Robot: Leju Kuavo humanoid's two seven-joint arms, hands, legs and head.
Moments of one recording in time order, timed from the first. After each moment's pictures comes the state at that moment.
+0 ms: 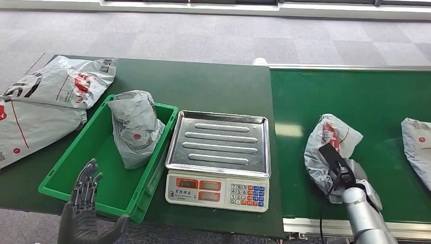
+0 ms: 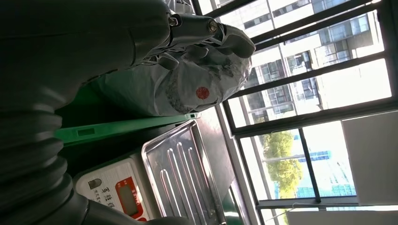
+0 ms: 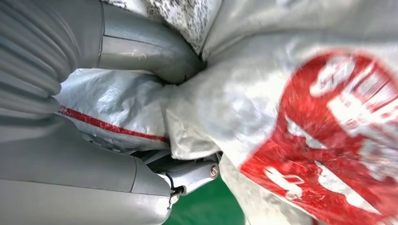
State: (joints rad) left arm 0.48 -0.24 -0.01 -2.02 -0.20 -0.21 -0.54; right arm -0.35 -0.25 -0.24 -0.71 0.88 -0.07 -0.05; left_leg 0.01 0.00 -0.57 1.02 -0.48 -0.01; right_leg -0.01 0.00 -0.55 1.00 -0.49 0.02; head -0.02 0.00
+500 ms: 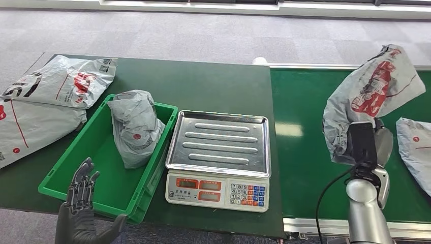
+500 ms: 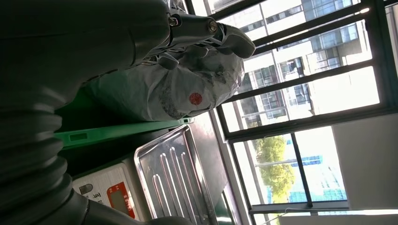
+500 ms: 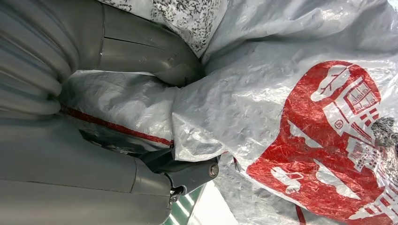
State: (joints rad) left arm 0.47 -0.27 0.00 -2.02 -0.21 -0.22 -0.57; right arm -0.22 -0.16 -0.23 -1.28 0.62 -0.36 -0.24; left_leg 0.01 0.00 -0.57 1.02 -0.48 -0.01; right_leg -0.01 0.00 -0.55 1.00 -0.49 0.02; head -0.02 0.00
